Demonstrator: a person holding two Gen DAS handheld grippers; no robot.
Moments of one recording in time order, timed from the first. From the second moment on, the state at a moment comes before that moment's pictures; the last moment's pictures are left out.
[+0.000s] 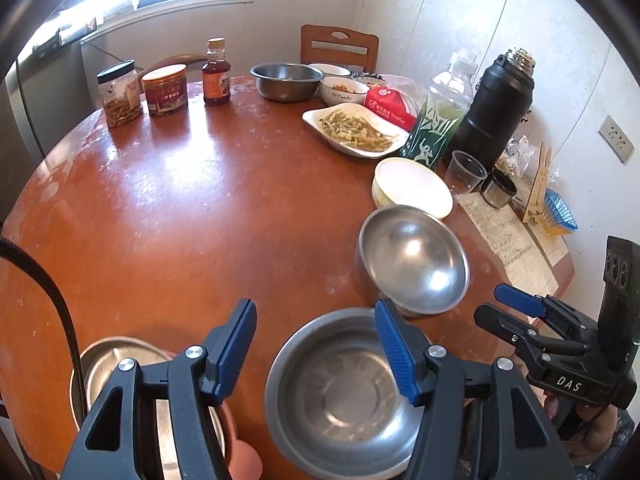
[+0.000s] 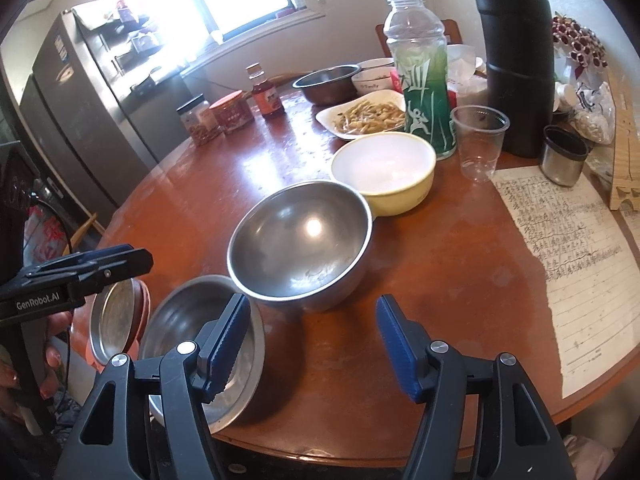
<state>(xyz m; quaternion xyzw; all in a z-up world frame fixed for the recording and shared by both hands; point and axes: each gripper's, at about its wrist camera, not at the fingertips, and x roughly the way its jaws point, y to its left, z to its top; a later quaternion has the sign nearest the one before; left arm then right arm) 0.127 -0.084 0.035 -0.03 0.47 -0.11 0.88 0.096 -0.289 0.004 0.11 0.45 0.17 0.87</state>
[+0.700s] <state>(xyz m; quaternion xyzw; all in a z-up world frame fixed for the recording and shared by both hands) 0.169 -0.116 0.026 -0.01 0.48 -0.14 0.86 0.121 -0.299 0.014 0.11 0.43 0.14 0.88</state>
